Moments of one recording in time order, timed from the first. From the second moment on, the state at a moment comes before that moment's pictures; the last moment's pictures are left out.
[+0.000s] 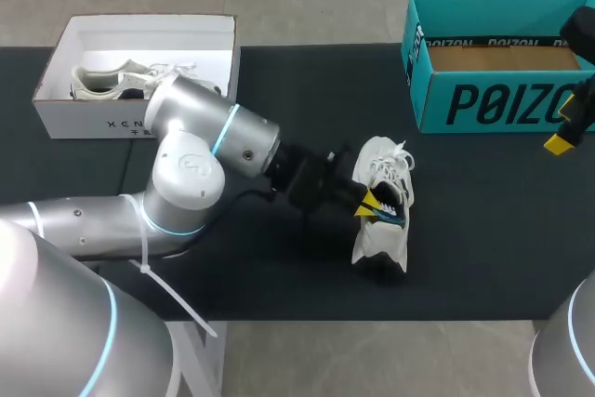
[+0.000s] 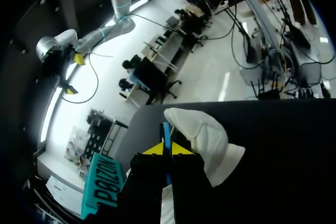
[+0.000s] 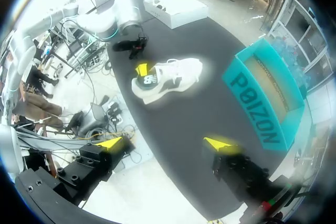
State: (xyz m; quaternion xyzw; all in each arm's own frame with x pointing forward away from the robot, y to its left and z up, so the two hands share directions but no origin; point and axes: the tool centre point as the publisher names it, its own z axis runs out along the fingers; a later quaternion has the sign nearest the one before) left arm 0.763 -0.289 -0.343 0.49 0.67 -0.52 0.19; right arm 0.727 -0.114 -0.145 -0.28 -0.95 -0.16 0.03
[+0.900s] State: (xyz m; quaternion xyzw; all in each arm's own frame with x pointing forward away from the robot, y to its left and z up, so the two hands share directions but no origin) left arm 0.761 -0.291 -0.358 0.51 0.67 -0.51 0.17; right arm 0.727 -0.114 -0.145 -0.28 -0.95 -0.16 0.03
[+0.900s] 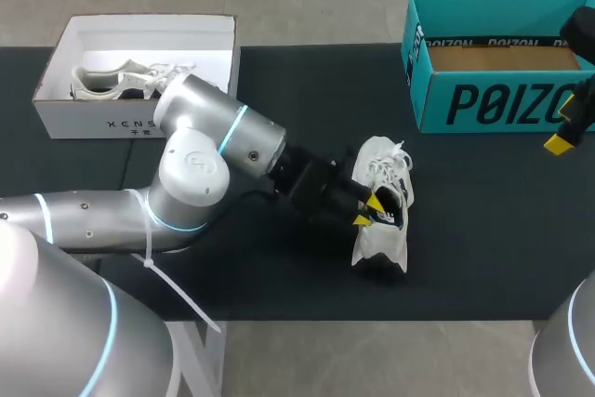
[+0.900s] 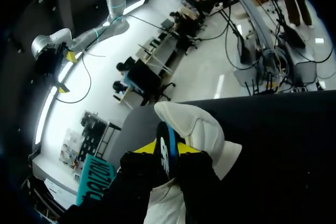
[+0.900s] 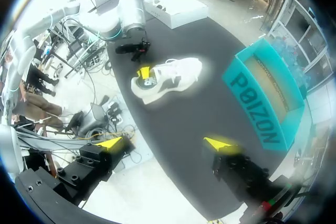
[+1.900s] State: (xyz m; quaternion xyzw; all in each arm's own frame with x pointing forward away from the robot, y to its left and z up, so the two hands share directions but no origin) left arm 0.754 -0.253 -0.309 0.67 0.67 -0.30 0.11; right arm 0.727 -0.114 -0.145 -0.28 -0.95 -0.16 0.03
